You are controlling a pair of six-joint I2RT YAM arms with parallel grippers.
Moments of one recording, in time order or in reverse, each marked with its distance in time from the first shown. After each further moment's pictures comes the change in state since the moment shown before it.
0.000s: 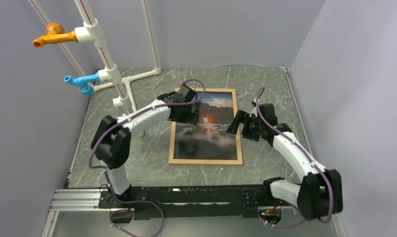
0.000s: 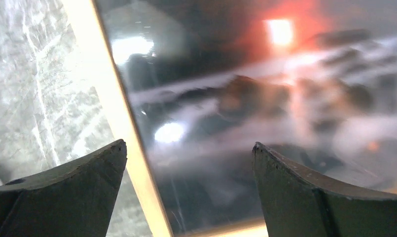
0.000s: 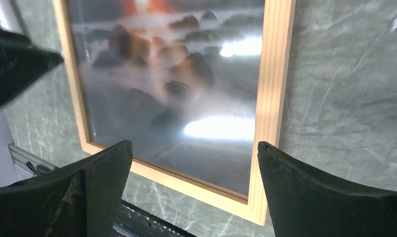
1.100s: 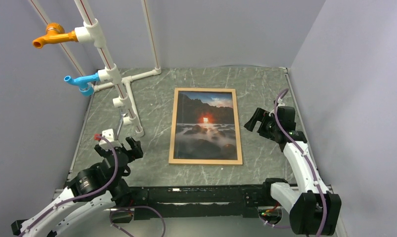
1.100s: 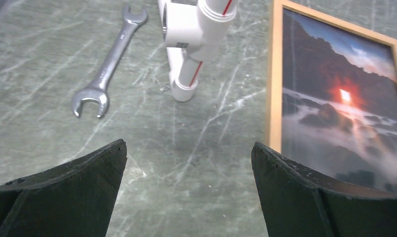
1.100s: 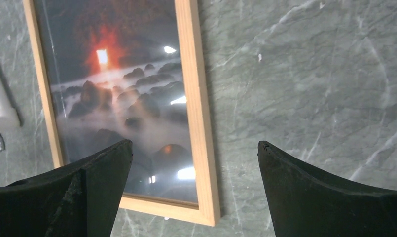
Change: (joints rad) left arm -0.311 -1.633 -0.862 -0.218 -0.796 -0.282; right arm -0.230 -0.219 -0.016 -0.060 0.062 -0.103
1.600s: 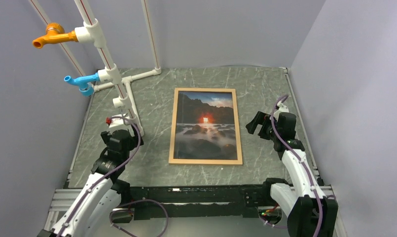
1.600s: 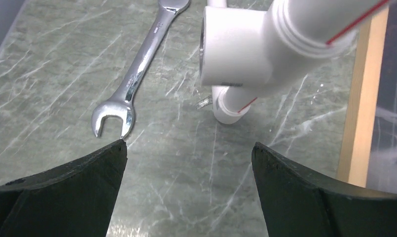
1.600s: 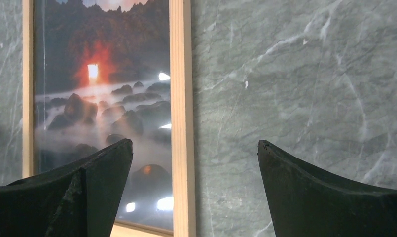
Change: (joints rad) left arm 0.594 0.322 -0.159 0.483 0.375 0.355; right arm -0.055 -0.039 -0.143 0.217 -0.016 -0.074
